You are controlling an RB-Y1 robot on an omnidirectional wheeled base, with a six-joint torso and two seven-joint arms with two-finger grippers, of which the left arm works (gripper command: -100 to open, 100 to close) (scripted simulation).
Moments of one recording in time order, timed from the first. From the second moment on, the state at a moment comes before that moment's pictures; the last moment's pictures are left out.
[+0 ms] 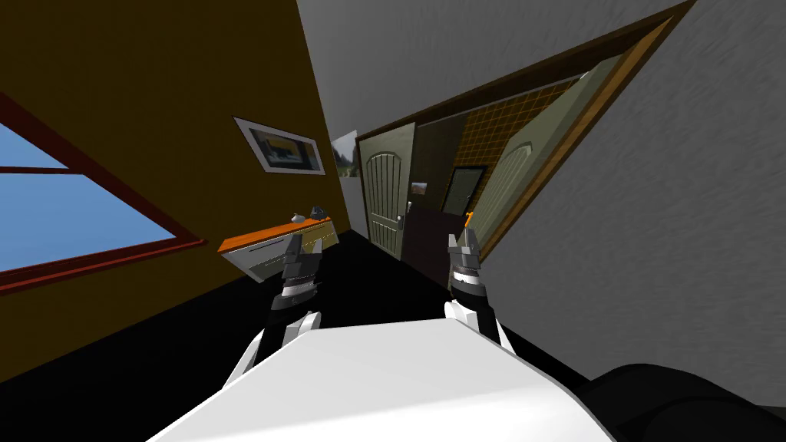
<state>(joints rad) 0.52 0.00 0.05 -2.21 -0.07 -0.59 0.08</state>
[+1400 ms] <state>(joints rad) 0.37 0.06 0.05 -1.96 -0.18 -0.54 0.20</state>
